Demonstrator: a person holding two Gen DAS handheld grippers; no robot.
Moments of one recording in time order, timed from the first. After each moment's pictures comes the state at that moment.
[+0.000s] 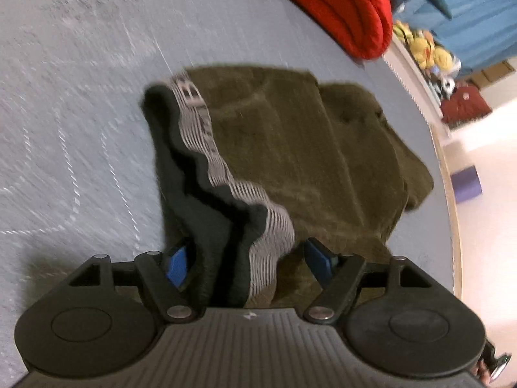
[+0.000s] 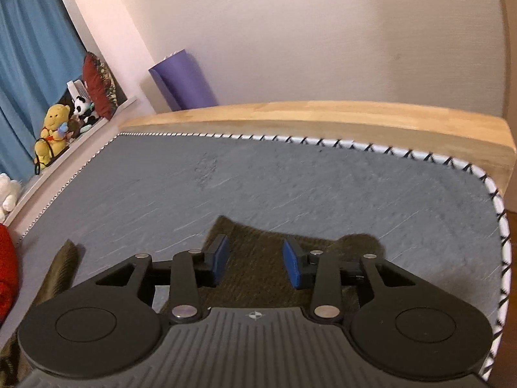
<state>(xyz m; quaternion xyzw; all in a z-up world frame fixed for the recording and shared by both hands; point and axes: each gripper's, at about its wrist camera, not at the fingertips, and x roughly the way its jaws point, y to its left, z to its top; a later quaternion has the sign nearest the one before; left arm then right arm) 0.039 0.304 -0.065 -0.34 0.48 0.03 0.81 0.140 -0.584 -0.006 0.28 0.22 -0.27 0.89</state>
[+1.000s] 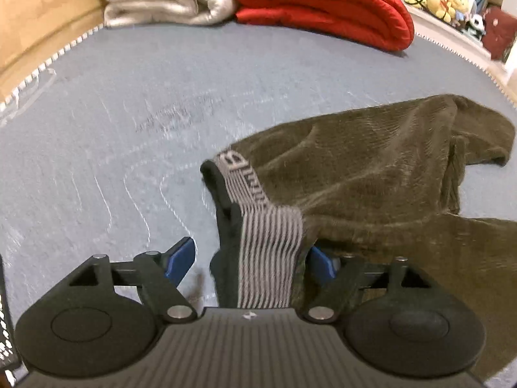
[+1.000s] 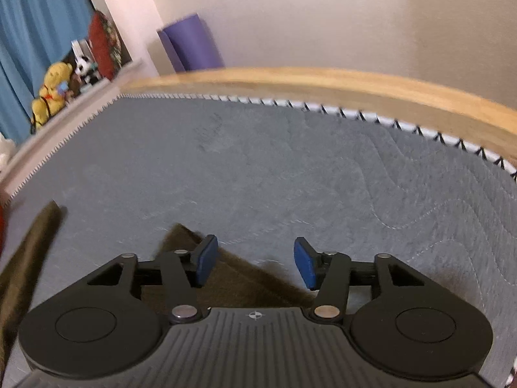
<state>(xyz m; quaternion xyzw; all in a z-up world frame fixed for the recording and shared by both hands) -0.008 0.316 -0.010 -0.07 0.45 0.18 0.87 0.180 -0.586 -0.049 0.25 0.28 -0.25 0.89</state>
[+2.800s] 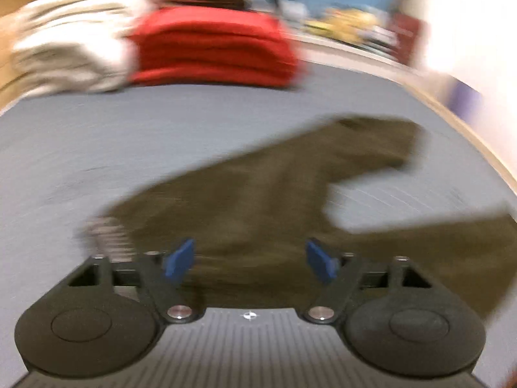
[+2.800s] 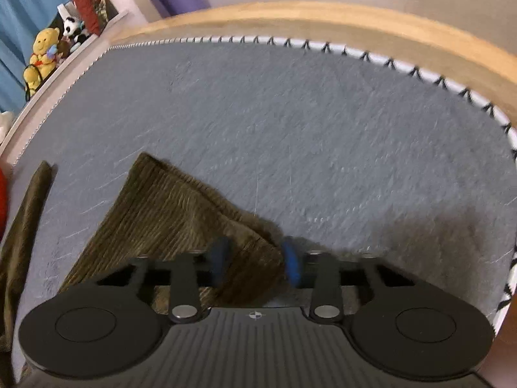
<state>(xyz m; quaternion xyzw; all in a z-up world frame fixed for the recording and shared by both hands) -0.004 0.193 0.012 -0.03 0.36 -0.01 0.93 0.140 -0.613 -0.056 0.29 0.36 -0.21 0.86</state>
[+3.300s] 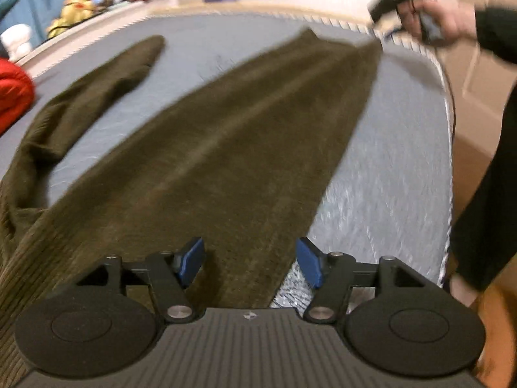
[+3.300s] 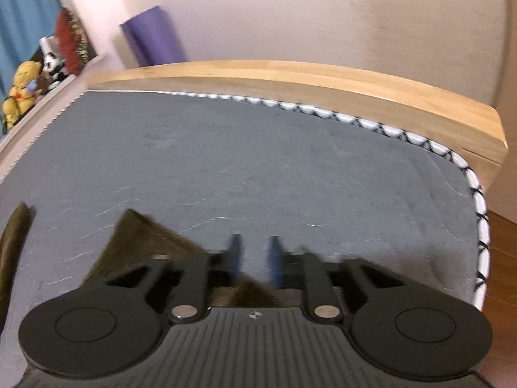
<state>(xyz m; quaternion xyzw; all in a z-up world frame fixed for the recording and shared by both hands) -0.043 -0.011 -0.092 0.22 0.38 -0.33 0.84 0.136 -0.609 -0.033 0.26 0.30 -0.30 0.87</state>
